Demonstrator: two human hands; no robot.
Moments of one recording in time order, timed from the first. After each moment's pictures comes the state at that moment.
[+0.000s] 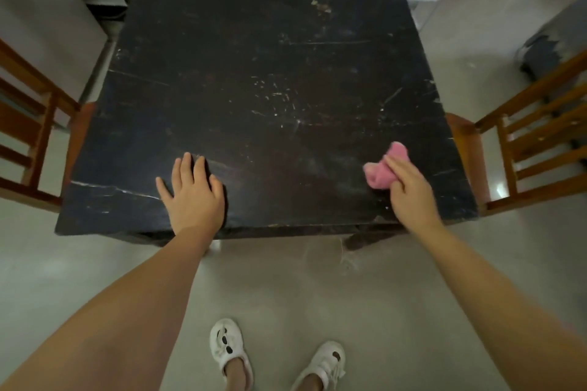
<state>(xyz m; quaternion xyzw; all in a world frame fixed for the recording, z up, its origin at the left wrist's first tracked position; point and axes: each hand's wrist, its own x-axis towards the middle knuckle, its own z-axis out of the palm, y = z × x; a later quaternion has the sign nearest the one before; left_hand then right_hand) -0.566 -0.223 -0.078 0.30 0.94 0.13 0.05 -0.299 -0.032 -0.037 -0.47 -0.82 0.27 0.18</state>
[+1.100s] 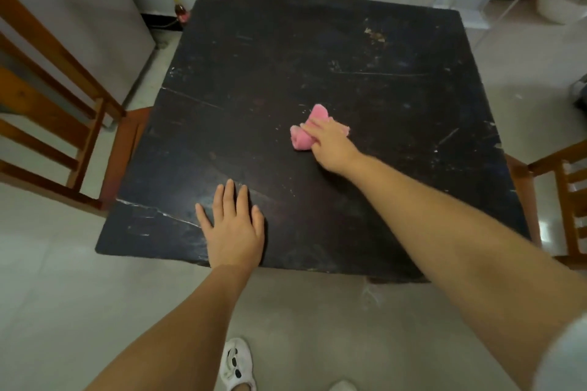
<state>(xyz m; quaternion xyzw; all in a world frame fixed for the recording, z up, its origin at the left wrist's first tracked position) -0.571 -0.220 -0.085 0.29 0.95 0.11 0.05 -0.547 0.014 -0.054 -0.28 -0.92 0.27 -0.01</state>
